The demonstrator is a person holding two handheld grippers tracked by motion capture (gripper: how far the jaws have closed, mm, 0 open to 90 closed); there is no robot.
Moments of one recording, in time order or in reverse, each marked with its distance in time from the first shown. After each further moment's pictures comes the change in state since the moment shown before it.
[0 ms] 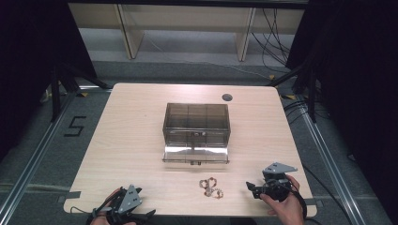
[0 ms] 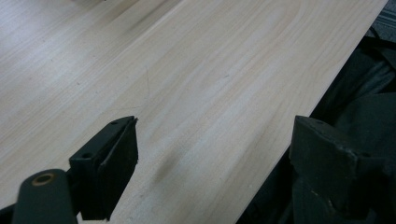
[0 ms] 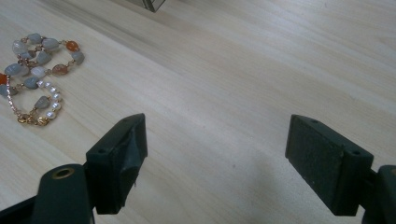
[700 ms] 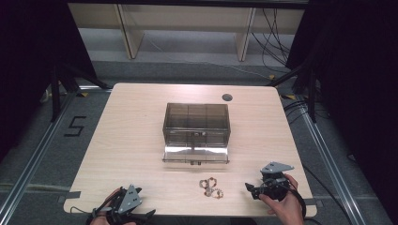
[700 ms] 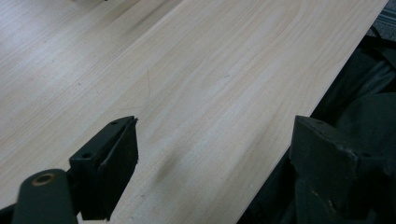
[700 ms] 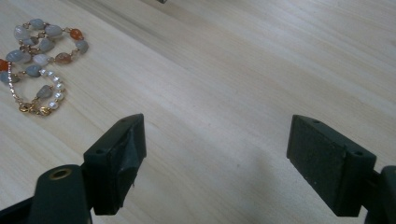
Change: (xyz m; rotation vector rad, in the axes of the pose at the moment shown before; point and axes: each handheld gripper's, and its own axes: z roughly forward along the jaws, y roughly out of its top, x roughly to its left) left arm 0.001 0.000 0.000 0.003 0.012 0.009; right arm 0.002 0.005 0.002 0.037 0.018 -0.050
